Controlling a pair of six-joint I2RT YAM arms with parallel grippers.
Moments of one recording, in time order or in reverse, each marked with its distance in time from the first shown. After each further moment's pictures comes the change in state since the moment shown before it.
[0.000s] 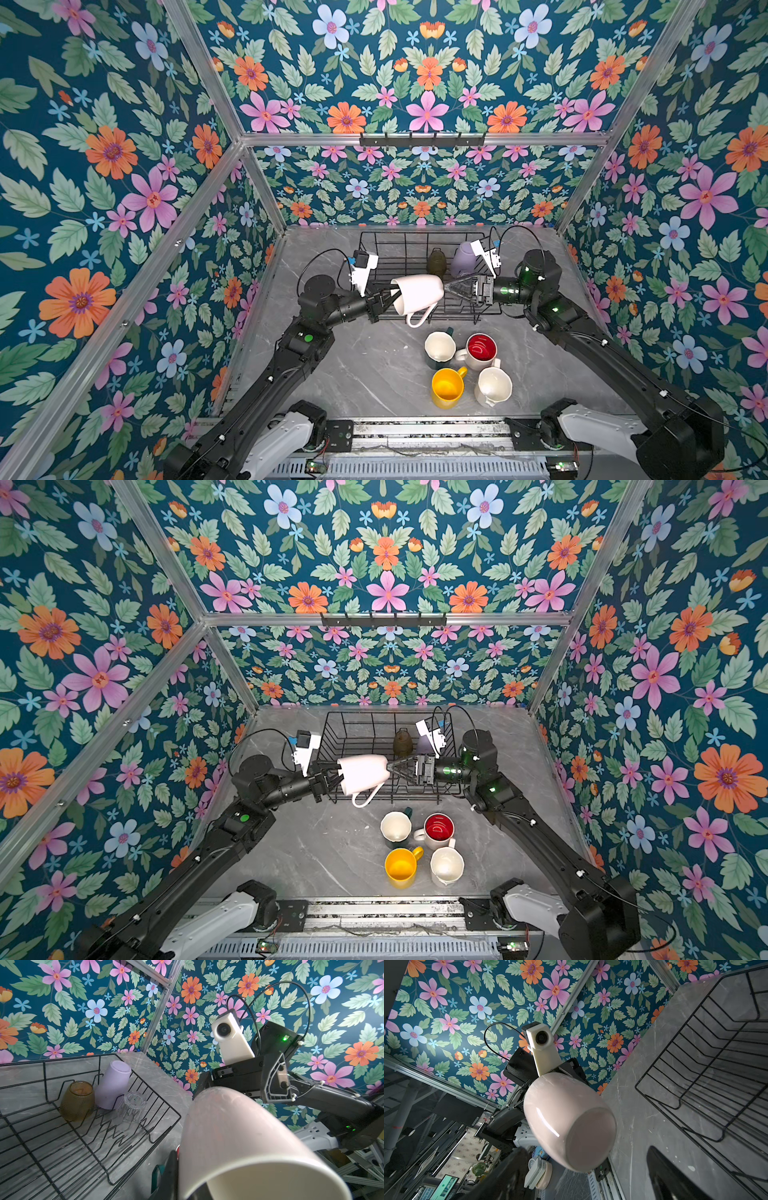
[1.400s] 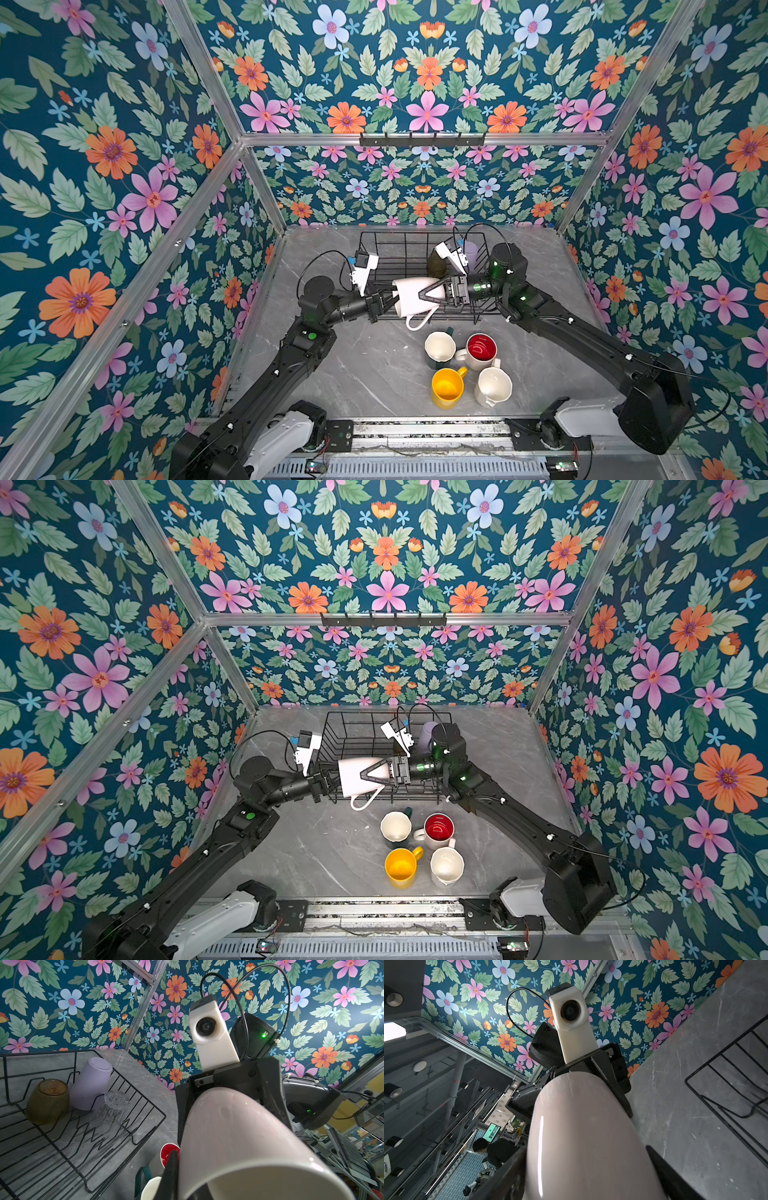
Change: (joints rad) left arm 0.006 0.034 -0.040 0.137 0.096 -0.100; right arm 0.148 0.201 0.109 0.140 -0.108 0.055
